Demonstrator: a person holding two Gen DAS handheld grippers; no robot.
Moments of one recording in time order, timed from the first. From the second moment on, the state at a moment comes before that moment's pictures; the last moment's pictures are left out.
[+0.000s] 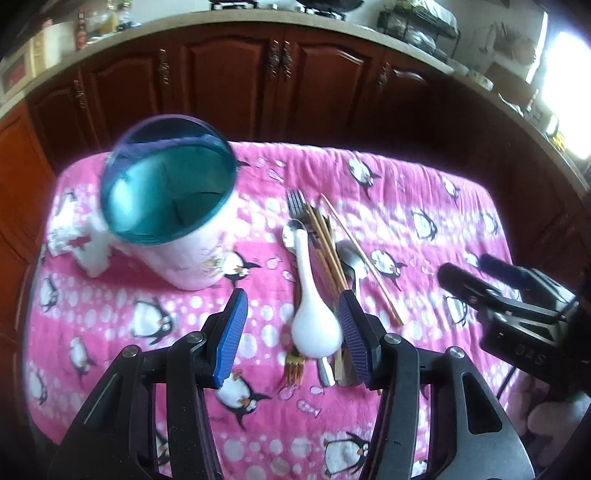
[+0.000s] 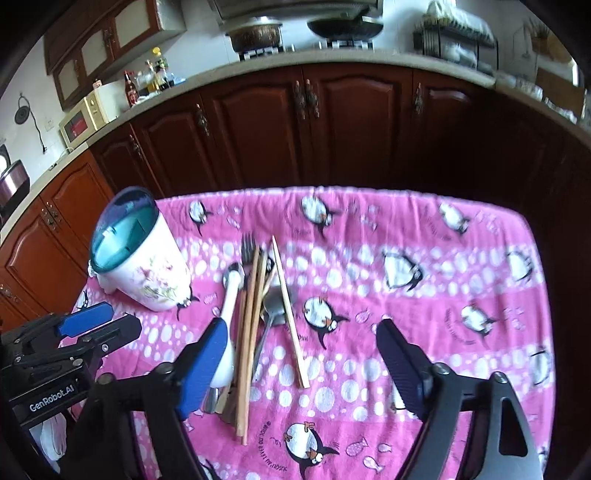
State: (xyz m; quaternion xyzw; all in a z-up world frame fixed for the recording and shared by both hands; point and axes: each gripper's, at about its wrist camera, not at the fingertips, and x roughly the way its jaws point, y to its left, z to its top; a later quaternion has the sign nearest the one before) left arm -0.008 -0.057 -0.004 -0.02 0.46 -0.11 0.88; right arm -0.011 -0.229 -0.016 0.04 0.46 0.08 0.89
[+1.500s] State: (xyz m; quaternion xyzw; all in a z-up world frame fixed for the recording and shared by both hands) left arm 0.058 -0.057 -0.026 -0.04 0.48 -0.17 0.86; right arm 0.091 -0.235 -0.044 0.09 0.47 0.23 0.85
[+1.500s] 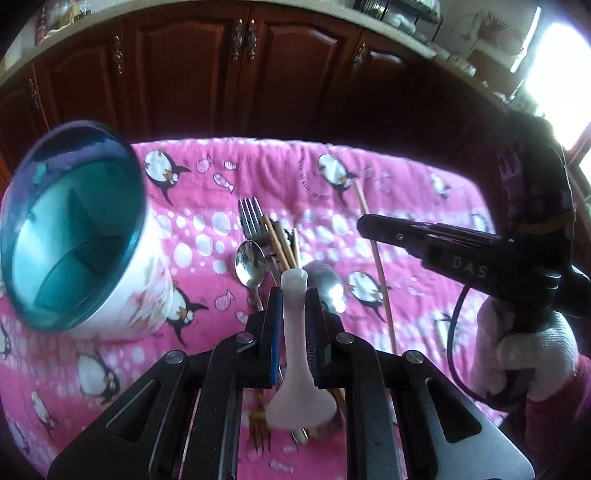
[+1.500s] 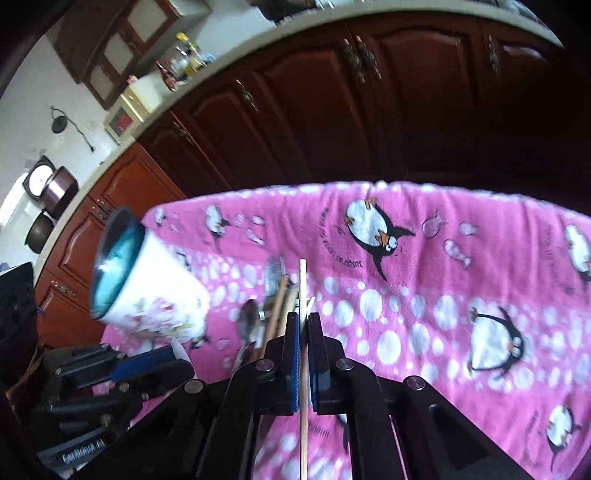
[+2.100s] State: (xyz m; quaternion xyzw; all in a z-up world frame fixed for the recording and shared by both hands) left arm -0.004 0.008 0.105 -0.08 0.38 -0.18 0.90; right arm 0.064 -0.203 0.094 0.08 0.34 0.25 0.90
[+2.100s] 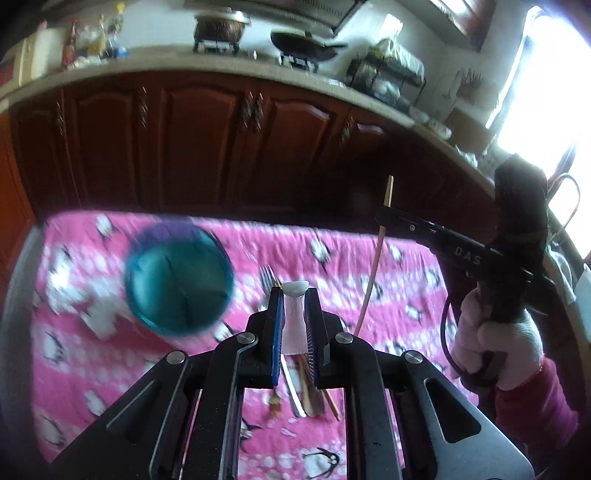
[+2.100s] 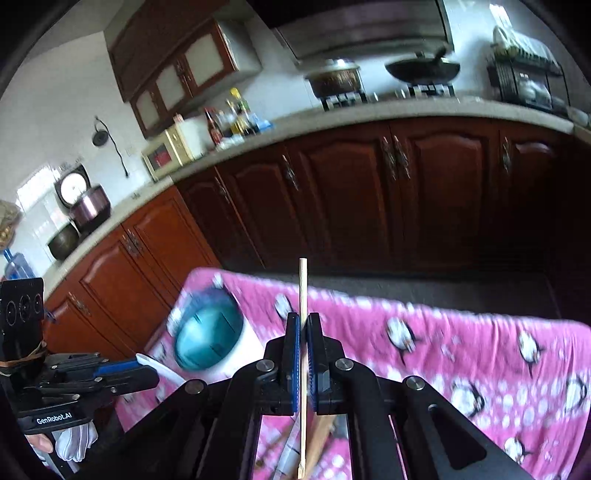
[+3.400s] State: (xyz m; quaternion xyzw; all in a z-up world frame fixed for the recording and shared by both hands) left arm 0.067 0.101 0.081 -0.07 0.39 -0.03 0.92; right arm 0.138 -0.046 0.023 0.03 0.35 0.32 0.88
